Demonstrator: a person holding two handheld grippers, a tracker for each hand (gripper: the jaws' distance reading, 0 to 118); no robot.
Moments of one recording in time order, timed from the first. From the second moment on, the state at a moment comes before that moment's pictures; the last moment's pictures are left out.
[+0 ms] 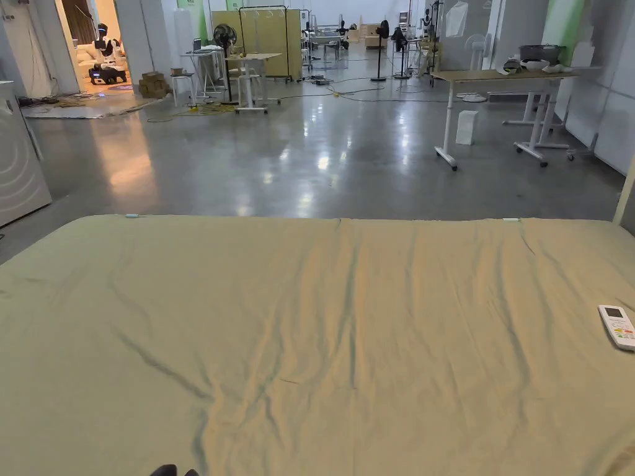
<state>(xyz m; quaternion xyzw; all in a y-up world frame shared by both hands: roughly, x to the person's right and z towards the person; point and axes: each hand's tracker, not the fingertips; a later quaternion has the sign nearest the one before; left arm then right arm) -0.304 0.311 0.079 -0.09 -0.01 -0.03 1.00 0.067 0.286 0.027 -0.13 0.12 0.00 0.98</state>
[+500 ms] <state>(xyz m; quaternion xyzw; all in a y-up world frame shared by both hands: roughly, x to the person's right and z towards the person) -0.304 0.310 0.075 -0.11 -0.03 -0.02 0.99 0.073 0.281 0.029 -0.14 0.12 0.00 0.98</state>
